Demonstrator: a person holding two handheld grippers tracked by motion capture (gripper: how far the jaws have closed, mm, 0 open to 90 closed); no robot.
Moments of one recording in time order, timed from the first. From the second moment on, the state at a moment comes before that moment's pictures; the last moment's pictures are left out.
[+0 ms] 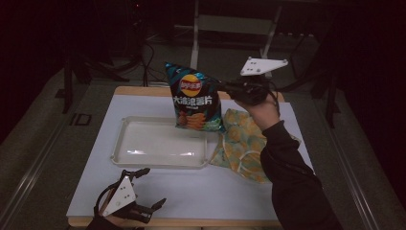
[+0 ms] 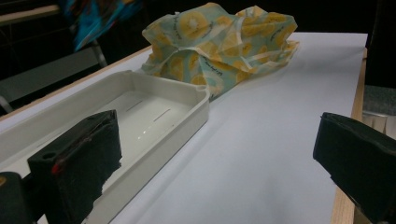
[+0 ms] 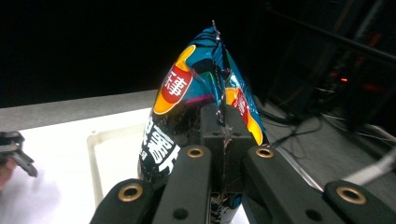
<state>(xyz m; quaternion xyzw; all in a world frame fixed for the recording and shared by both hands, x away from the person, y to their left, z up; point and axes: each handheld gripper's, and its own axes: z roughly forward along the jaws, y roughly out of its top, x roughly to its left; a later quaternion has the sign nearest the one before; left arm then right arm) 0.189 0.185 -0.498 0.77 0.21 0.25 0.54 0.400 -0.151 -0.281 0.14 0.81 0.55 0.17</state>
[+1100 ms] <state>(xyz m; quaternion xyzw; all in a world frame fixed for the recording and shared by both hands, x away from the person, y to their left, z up) 0.185 0.189 -0.498 0.77 0.21 0.25 0.54 0.415 -0.047 -0.393 0.12 0.84 0.53 0.05</state>
